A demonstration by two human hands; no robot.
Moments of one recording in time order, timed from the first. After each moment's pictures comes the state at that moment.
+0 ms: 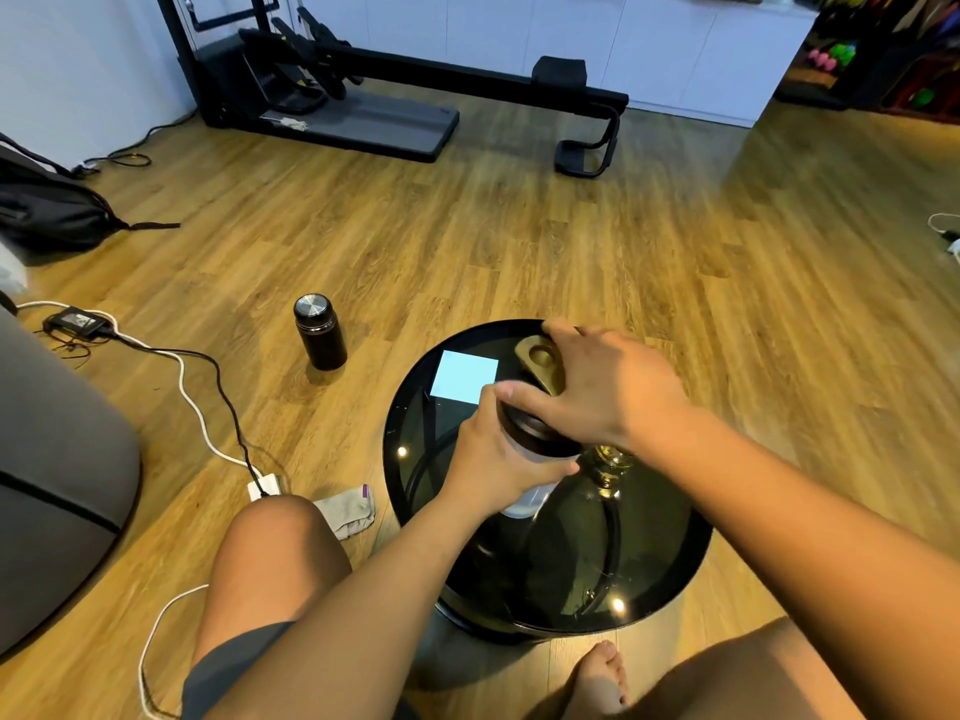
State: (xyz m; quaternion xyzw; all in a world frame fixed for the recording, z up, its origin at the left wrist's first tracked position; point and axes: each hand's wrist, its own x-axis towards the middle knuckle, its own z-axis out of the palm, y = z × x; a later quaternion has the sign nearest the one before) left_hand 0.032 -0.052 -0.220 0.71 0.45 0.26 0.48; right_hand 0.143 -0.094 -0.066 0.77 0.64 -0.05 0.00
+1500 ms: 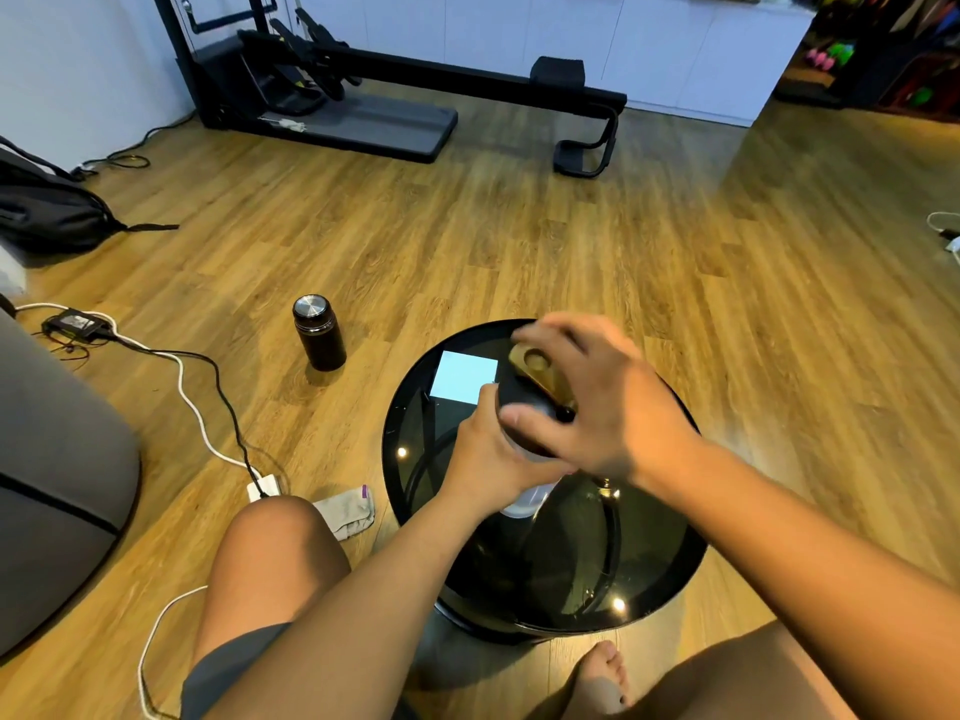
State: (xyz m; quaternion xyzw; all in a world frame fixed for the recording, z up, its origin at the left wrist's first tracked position) left_hand 0.032 -0.052 -0.222 0.71 0.44 0.28 0.47; right_hand 0.152 -0.112 -0.090 0.66 0.73 -0.02 -0.18
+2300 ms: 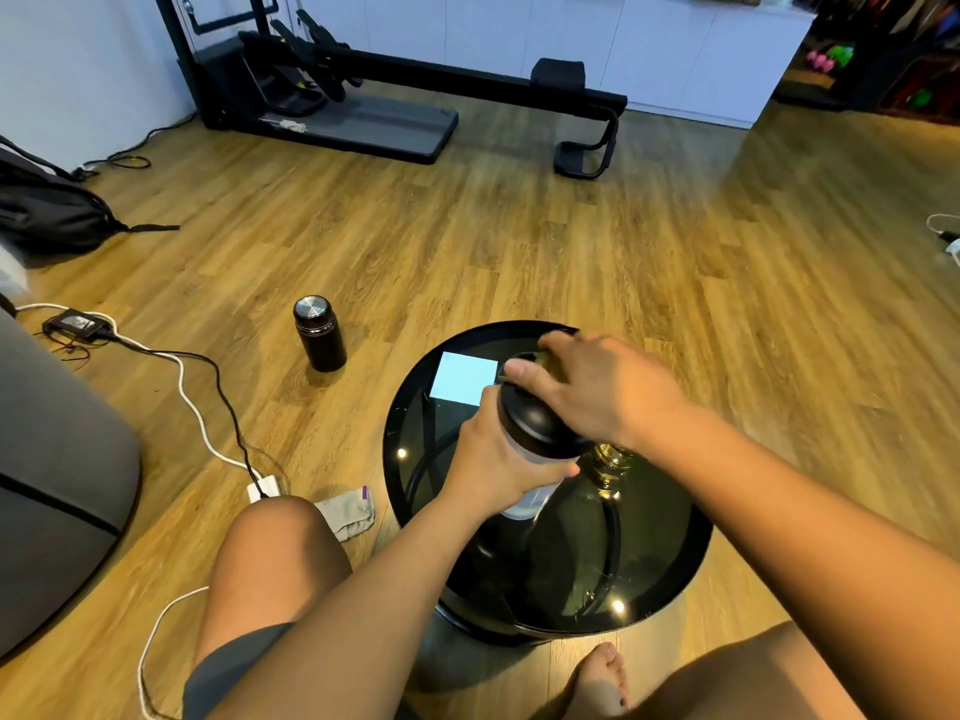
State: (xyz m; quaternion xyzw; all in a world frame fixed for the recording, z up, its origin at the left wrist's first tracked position) left_hand 0.030 -0.053 -0.217 0.71 0.44 0.27 0.48; right_hand 0.149 -0.091 -0.071 0.78 0.61 -0.10 -0.02
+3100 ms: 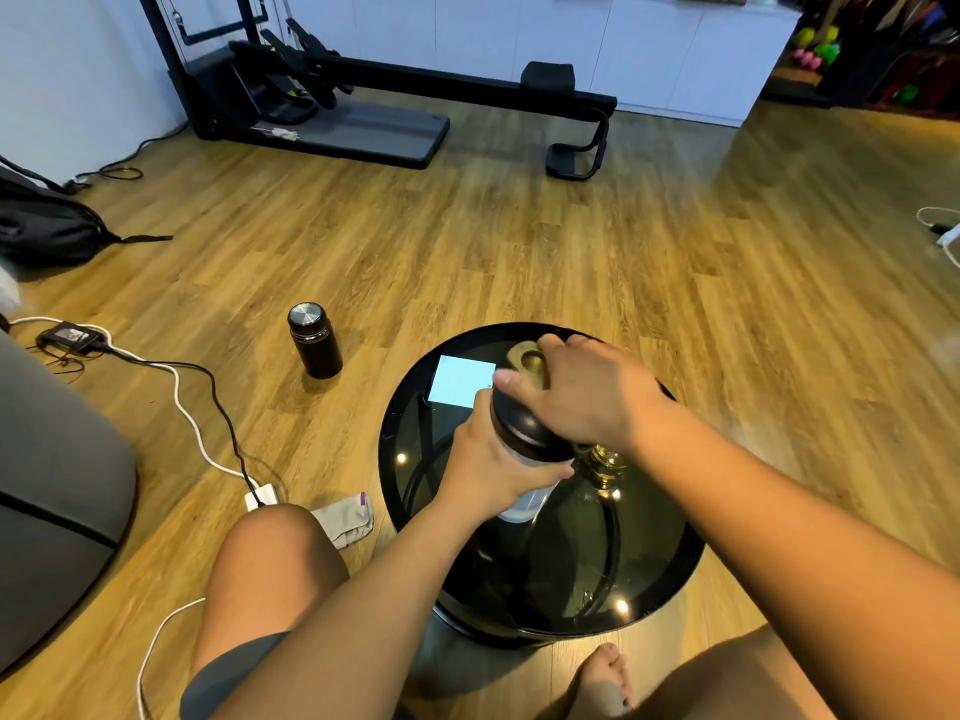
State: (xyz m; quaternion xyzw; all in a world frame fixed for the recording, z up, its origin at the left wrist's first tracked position) left_hand 0.030 -0.054 -0.218 0.70 0.46 0.27 0.47; right_hand 0.150 -0.083 -0.082 0.80 0.60 -0.08 0.03
